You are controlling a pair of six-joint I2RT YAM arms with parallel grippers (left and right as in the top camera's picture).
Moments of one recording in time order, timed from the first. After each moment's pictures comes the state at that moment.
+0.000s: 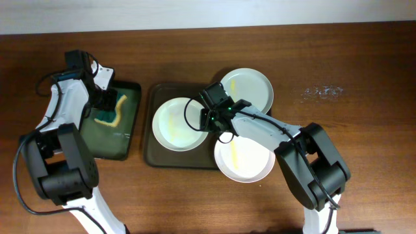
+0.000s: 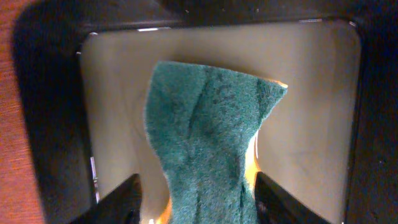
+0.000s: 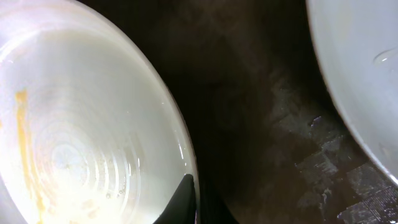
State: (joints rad) left arm 0.21 2.06 1.55 -0.77 0.01 0.40; right arm 0.59 2.04 1.31 -0.41 -0.08 0.65
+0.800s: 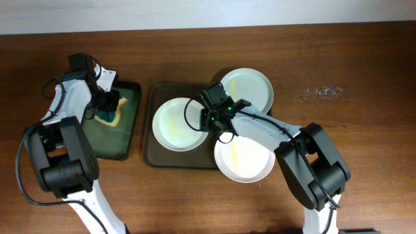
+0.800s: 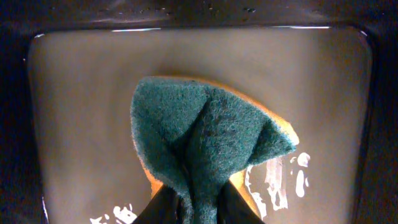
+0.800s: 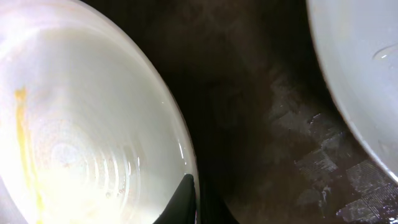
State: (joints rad) left arm 0.21 2.13 1.56 -0.73 0.07 0.37; right arm 0.59 2.04 1.31 -0.42 -0.09 0.65
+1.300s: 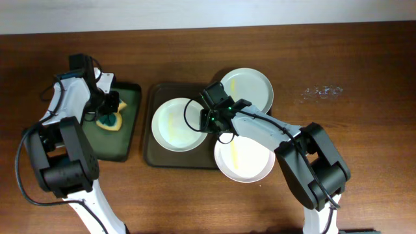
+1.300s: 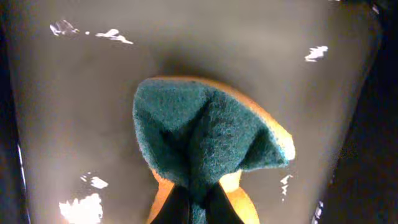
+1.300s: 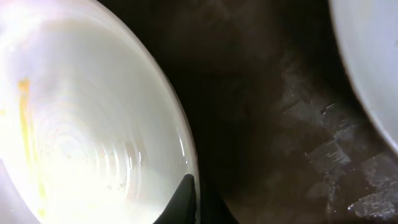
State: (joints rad) left arm 0.21 2.13 1.61 -0.91 0.07 0.24; right arm 0.59 2.04 1.31 -0.43 -0.13 0.65
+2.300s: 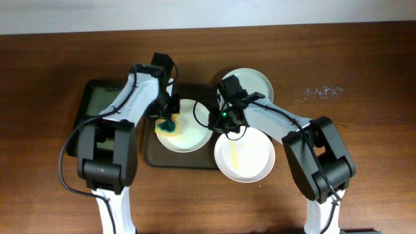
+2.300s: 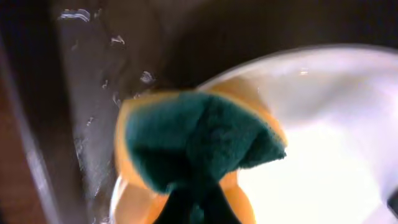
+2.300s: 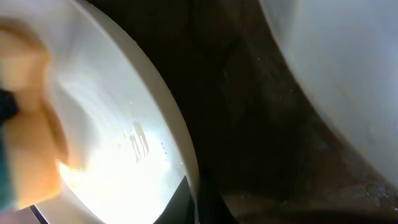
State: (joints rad) left arm -0.24 2.14 1.62 -1.00 0.06 -0.24; right arm 0.47 2.06 1.31 -0.48 -0.38 0.64
